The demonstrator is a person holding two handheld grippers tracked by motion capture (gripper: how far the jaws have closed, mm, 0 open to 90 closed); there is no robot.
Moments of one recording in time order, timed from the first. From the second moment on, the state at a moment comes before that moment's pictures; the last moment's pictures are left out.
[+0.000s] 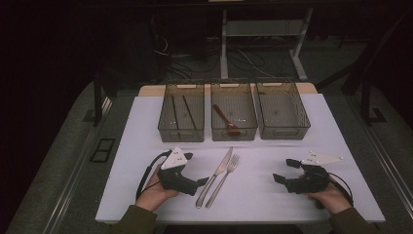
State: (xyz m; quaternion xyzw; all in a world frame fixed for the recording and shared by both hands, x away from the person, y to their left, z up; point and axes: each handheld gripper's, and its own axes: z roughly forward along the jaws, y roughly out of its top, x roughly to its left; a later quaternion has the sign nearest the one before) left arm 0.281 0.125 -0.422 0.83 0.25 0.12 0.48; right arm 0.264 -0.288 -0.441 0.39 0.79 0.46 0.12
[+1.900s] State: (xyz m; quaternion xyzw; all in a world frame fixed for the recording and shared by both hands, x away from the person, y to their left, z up) left arm 0.350 0.000 -0.449 0.88 0.24 0.06 0.40; right arm 0.264 -0.288 -0.441 0.39 0.79 0.46 0.12
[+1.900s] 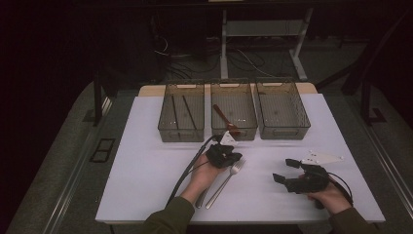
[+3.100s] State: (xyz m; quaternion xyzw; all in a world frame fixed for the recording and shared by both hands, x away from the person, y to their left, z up) left arm 0.319 -0.008 -0.434 0.88 0.20 0.04 0.42; right arm 0.265 -0.285 -0.437 0.39 0.79 0.46 0.10
